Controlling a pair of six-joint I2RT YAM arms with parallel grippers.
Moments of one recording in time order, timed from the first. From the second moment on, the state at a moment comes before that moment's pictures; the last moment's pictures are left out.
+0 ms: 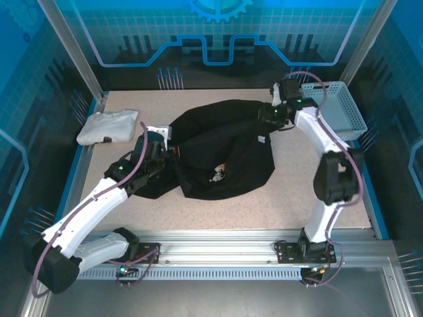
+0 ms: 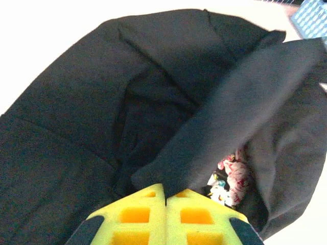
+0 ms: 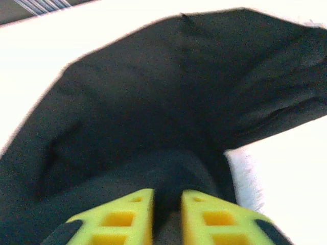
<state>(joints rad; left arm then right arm) -0.48 1.07 0.92 -0.51 -0.10 -0.44 0.15 1.88 1.62 -0.70 -0.18 0.29</state>
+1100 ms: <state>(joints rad) -0.47 1.13 0.88 -0.44 -0.02 -0.45 0.47 1.73 1.34 -0.68 0.02 0.13</state>
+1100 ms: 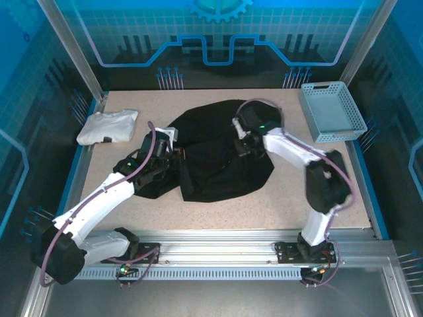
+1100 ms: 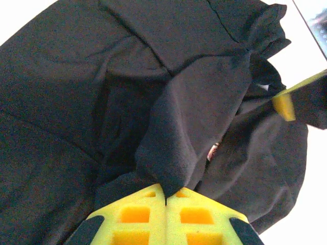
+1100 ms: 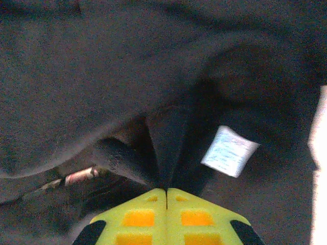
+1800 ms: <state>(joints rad) -0.45 1.10 0.73 -0.37 0.04 -0.53 0.52 1.13 0.70 -0.72 0.15 0.37</state>
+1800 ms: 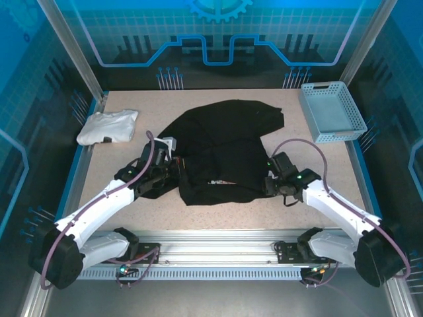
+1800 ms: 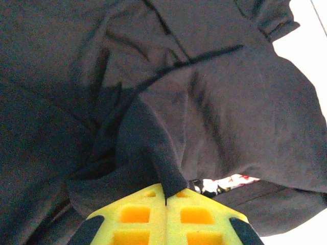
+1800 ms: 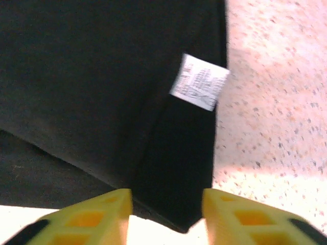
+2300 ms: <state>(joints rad) -0.45 1.08 0.72 -0.36 0.05 -0.54 0.66 1.51 0.94 -0.78 0.27 0.32</state>
